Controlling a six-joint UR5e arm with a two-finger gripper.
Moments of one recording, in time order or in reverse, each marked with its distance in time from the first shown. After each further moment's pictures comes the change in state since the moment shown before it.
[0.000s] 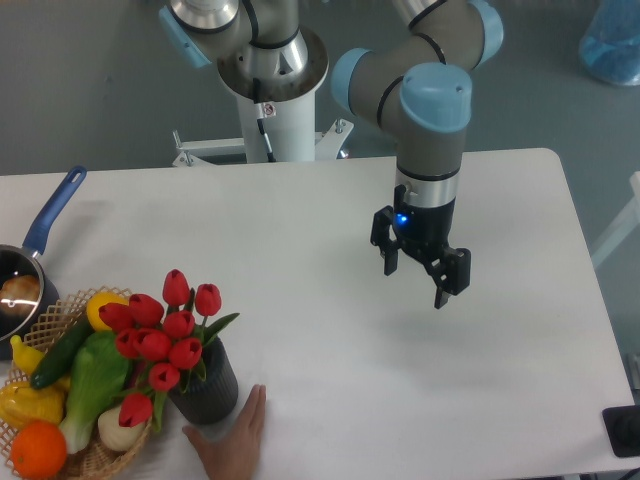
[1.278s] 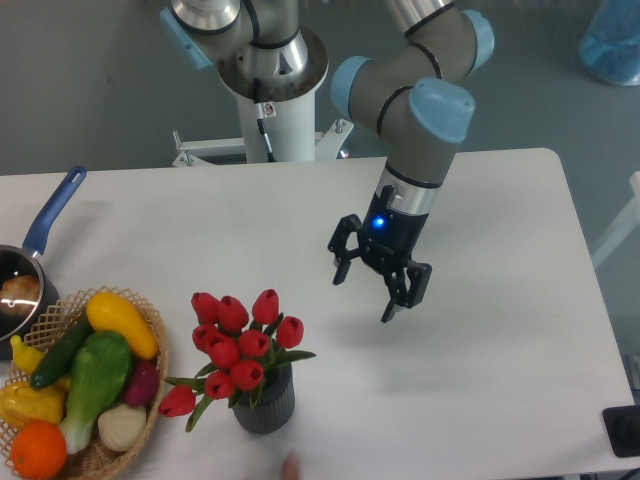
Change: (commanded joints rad) arm 0.078 -0.011 -0.072 0.015 -0.733 -0.124
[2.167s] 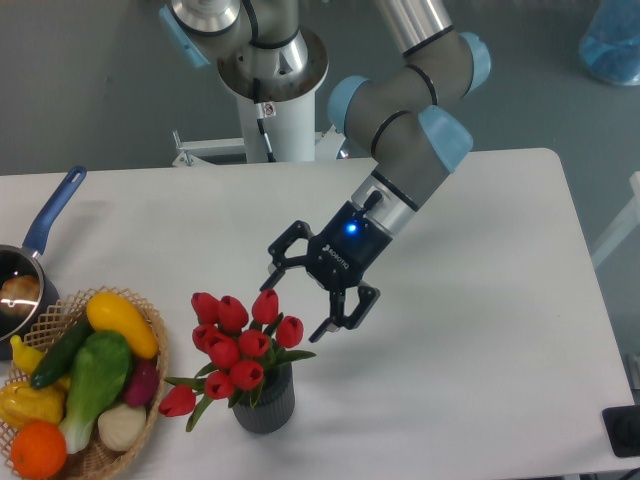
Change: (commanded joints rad) arm -0.100 -0.077 0.023 0.002 -0.220 -0.020
